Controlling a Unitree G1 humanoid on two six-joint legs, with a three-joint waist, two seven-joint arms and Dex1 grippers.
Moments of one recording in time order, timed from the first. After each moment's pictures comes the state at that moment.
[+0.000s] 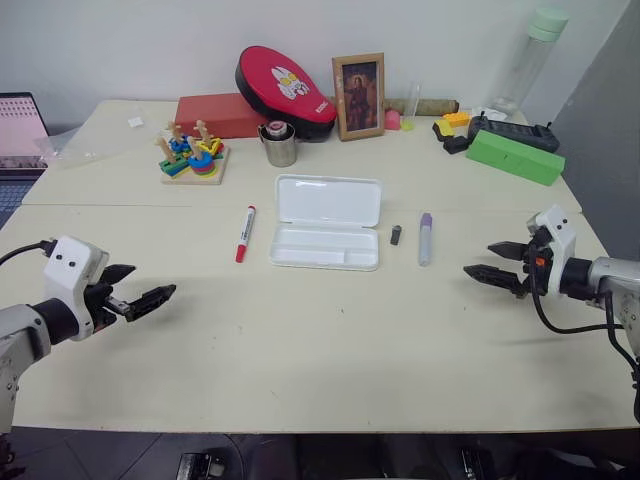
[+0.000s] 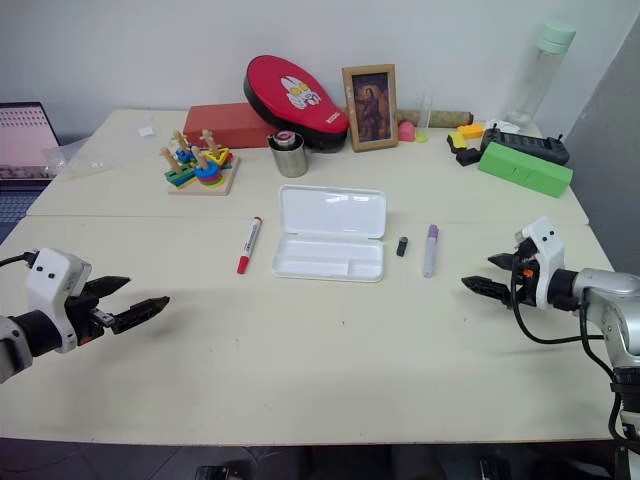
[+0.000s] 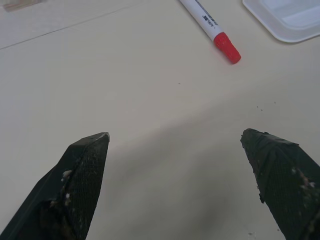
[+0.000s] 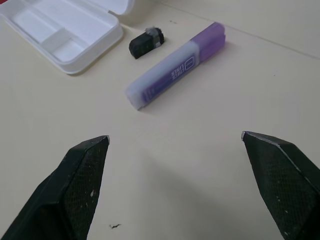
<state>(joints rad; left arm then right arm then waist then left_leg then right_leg) 0.03 0.95 0.46 -0.05 -0.48 0.56 -0.82 -0.37 -0.86 -0.14 0.02 0.46 0.73 0.93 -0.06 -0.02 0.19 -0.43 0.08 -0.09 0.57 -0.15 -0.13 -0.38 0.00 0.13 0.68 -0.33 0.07</state>
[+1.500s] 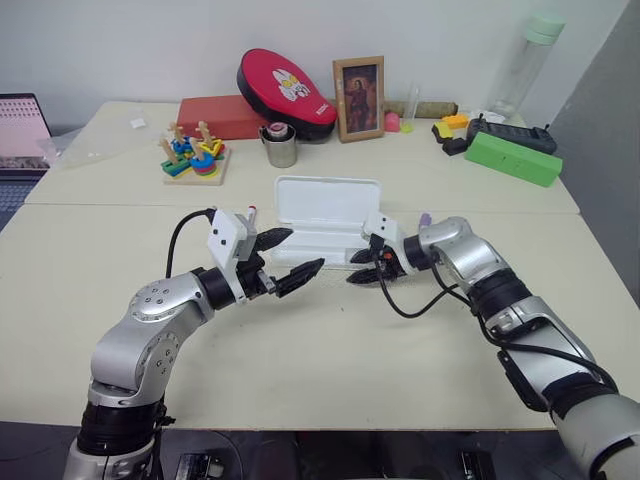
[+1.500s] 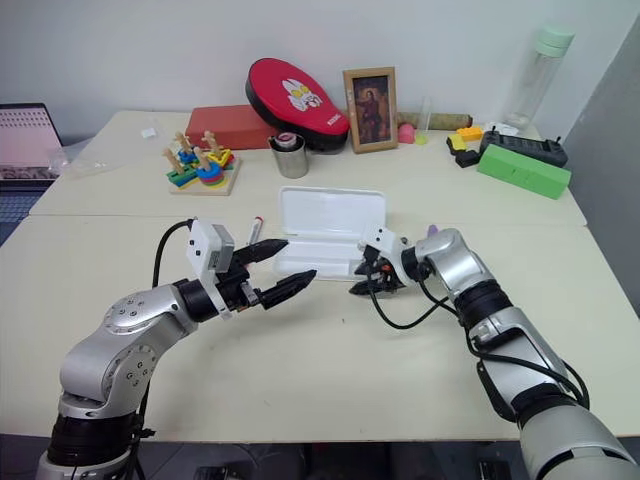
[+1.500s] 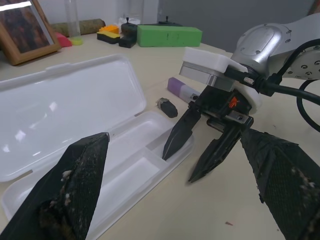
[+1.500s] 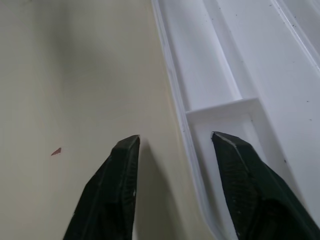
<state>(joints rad) -0.26 0.54 0.09 -0.39 -0.55 0.60 -0.71 -0.96 -0.34 0.41 0.67 0.05 0.34 1.17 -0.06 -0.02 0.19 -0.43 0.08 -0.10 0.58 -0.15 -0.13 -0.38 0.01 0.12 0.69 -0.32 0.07</state>
